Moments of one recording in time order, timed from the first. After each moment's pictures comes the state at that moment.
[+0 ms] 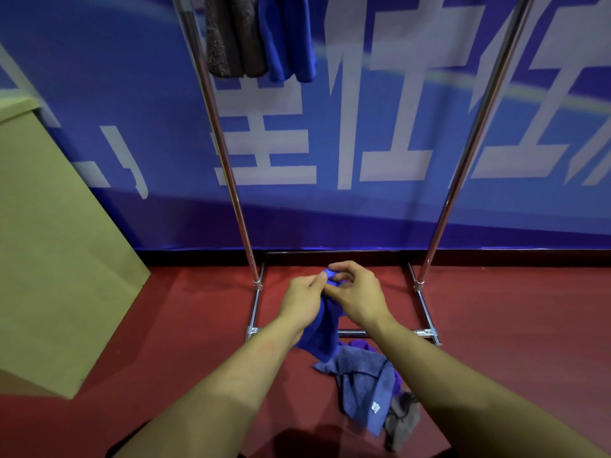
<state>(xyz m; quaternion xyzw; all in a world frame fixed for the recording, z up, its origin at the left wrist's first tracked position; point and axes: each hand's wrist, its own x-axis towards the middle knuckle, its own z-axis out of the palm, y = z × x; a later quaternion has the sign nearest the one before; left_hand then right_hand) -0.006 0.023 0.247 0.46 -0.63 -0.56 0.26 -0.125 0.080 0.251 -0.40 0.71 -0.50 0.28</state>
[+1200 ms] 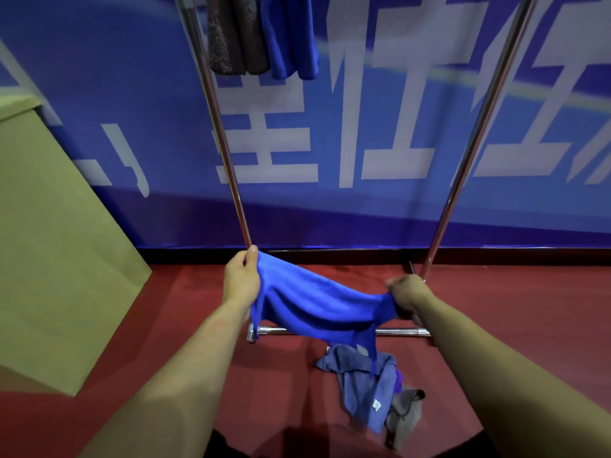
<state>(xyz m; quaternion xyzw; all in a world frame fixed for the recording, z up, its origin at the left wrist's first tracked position) 0.066 -0.043 0.261 0.56 -0.57 -0.42 0.42 -0.204 0.091 0.247 -0.21 0.81 -0.39 0.40</state>
